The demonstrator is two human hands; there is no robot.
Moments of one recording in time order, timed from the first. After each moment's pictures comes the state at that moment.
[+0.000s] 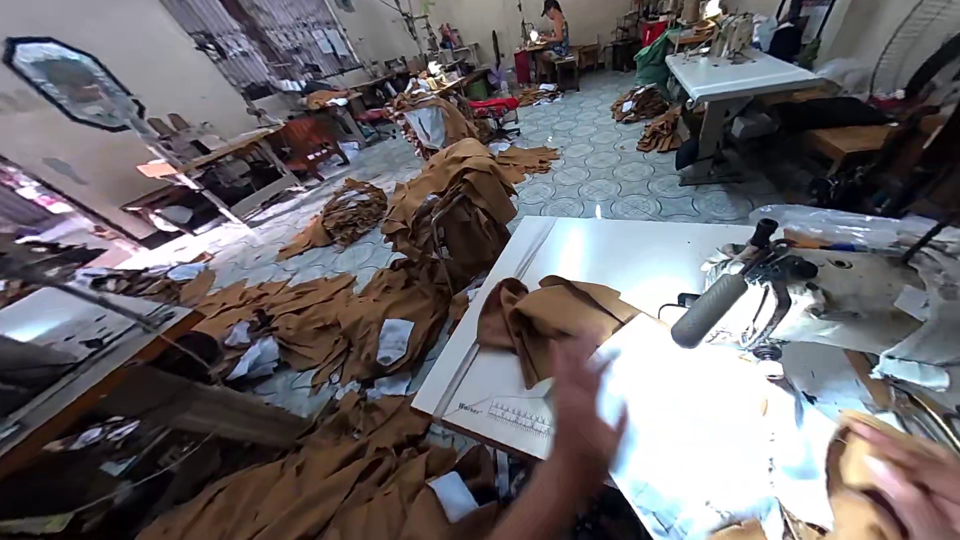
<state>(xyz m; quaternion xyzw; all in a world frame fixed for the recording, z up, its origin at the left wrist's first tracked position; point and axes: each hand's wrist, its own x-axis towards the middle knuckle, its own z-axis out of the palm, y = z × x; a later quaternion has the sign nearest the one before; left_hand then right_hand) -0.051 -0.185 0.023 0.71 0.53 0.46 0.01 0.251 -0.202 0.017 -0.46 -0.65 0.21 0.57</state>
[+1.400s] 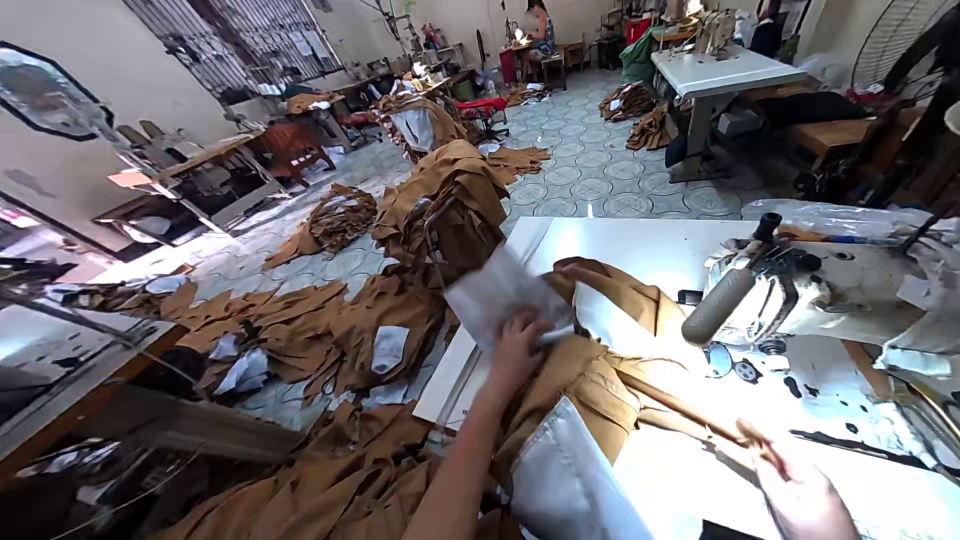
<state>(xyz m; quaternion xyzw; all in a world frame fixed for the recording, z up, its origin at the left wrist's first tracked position) -0.188 -0.109 -0.009 0.71 0.65 0.26 0.09 0.187 -0.207 -0.018 -0.54 -0.67 0.29 0.42</state>
